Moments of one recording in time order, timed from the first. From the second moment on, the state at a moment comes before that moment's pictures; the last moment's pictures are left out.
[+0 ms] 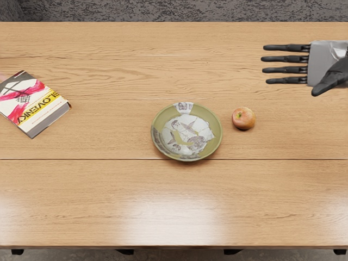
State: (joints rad) left arm -0.04 0.00 0.11 -0.25 0.05 0.02 -0.01; right arm 1.13 -1.11 0.39 1.32 0.48 0.61 -0.61
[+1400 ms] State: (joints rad) left arm -0.04 0.00 0.11 -0.25 0.05 0.02 -0.01; right arm 1.34 -0.42 -0.33 1.35 -0.64 -0.61 -0.61
